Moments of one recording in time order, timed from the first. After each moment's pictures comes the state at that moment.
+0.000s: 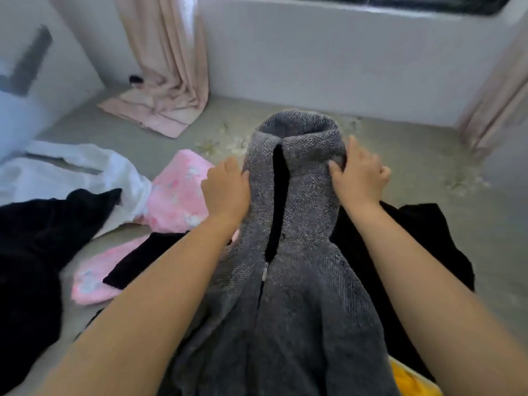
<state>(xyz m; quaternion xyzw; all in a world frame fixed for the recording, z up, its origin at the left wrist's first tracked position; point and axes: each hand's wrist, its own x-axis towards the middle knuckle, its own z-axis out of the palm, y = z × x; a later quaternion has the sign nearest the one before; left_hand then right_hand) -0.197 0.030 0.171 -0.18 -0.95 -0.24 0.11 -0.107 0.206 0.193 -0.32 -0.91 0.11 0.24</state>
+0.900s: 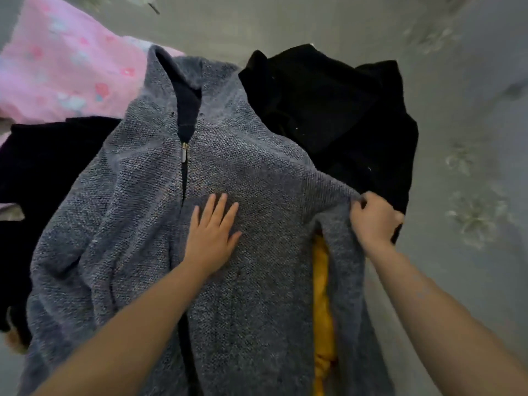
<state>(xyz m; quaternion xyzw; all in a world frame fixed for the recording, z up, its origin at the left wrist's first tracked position) 0.013 0.023 -0.069 -0.41 -0.90 -0.01 -0.17 0.149 0.254 -0.007 -0.54 -0.83 0.14 0.04</state>
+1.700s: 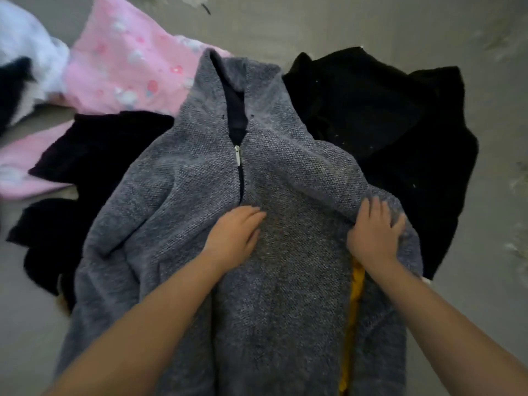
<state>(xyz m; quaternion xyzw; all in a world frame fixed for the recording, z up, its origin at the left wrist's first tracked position) -0.003 0.019 -0.031 -0.46 -0.86 -0.13 -0.18 0.122 0.235 -0.039 -0.37 -0.91 0.03 -0.19</state>
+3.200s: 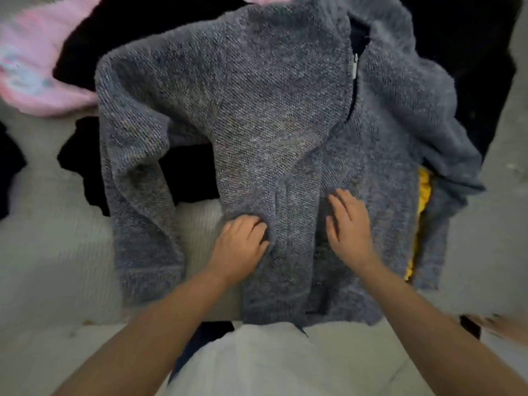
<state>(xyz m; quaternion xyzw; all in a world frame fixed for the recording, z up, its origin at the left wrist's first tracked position) -0.002 -0.235 -0.087 -0.49 -0.81 -0.23 -0.23 0.110 -0.048 -0.049 -0.24 -0.97 0.08 -0.05</state>
